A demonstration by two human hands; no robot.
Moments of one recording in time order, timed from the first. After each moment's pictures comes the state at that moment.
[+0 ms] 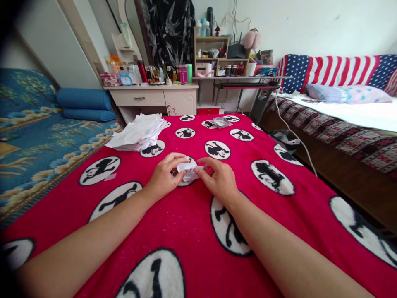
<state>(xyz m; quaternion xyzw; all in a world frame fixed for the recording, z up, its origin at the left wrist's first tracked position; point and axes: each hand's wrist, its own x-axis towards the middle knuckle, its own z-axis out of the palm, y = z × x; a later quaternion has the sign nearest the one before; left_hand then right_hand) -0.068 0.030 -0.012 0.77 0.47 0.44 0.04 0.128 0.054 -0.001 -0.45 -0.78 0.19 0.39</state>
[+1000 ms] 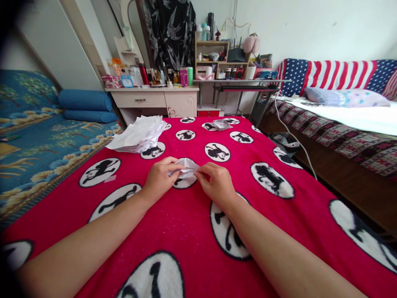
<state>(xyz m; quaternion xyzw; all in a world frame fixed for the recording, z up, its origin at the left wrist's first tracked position) -0.074 0.029 -0.010 0.74 0.56 0.38 0.01 0.125 0.052 0.003 -0.37 -0.84 0.15 0.37</state>
